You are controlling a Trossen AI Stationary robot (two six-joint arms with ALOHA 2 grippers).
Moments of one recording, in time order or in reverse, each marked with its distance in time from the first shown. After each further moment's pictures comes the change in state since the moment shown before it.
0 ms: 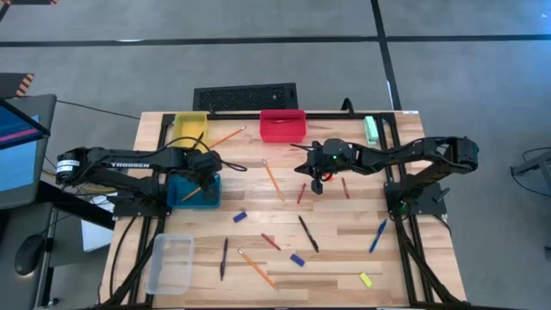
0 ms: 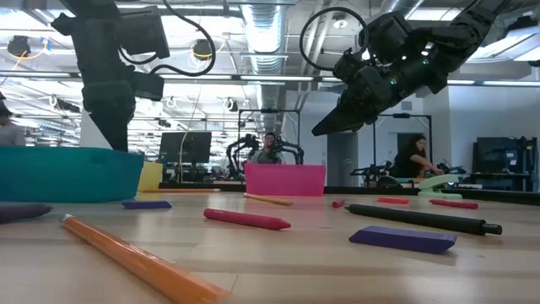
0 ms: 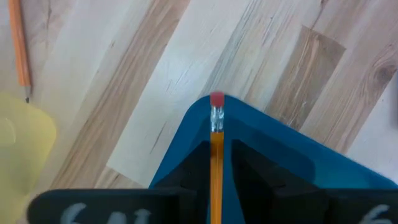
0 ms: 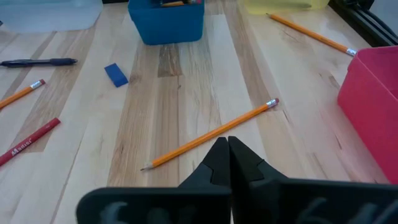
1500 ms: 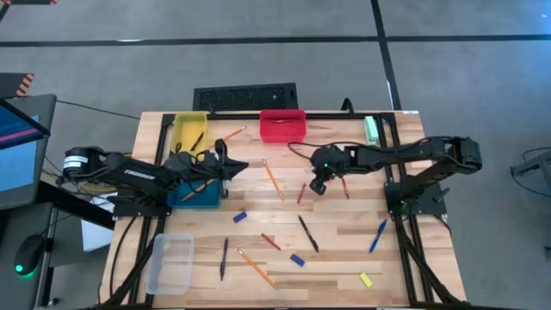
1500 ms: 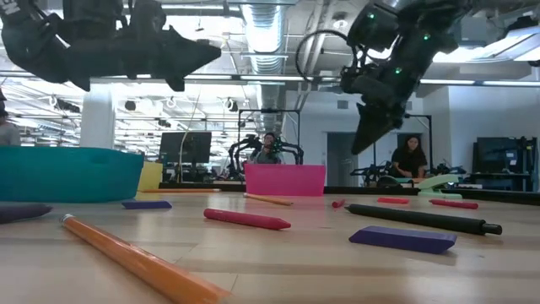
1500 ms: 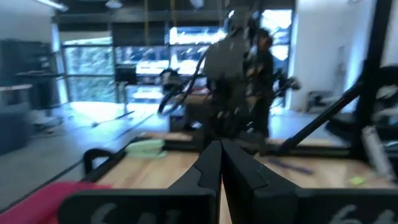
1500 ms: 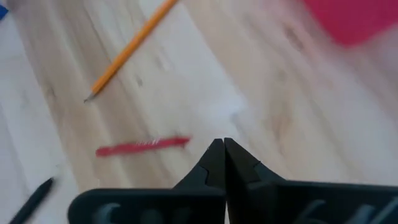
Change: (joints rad) left arm -0.044 0.102 -0.434 1.997 0.182 0.250; right arm 0.105 -0.033 0.203 -0.729 0.334 0.411
